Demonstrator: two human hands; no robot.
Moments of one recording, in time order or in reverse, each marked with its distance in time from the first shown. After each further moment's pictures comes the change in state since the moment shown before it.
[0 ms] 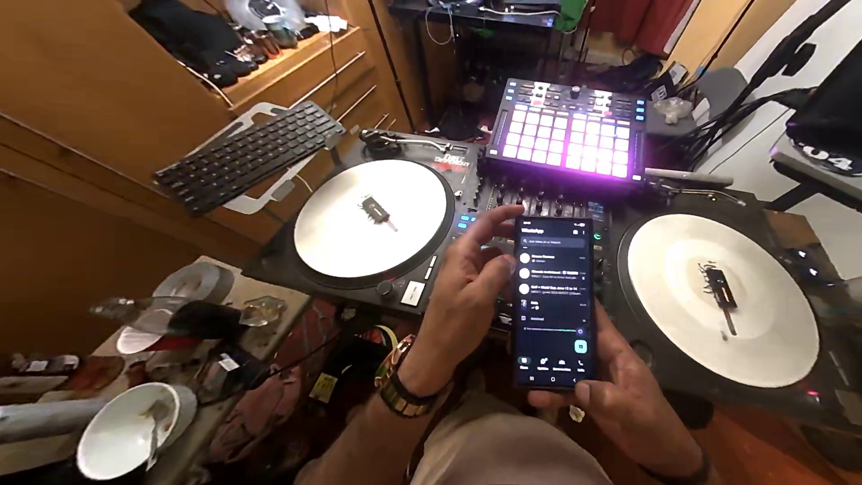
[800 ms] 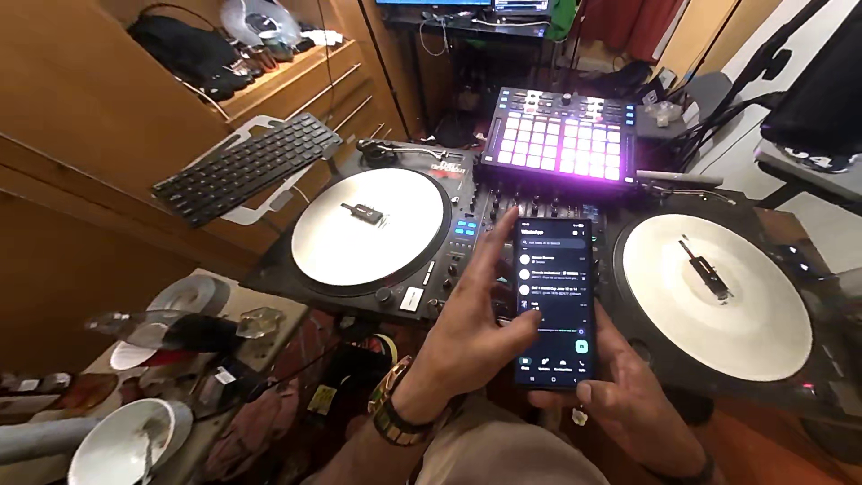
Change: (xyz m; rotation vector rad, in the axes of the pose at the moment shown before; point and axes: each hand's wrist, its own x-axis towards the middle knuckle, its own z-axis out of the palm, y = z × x) left_hand -0.015 -0.005 0.003 0.052 -0.137 -0.008; right_hand -0.002 -0.003 0.004 -0.037 0.032 -0.014
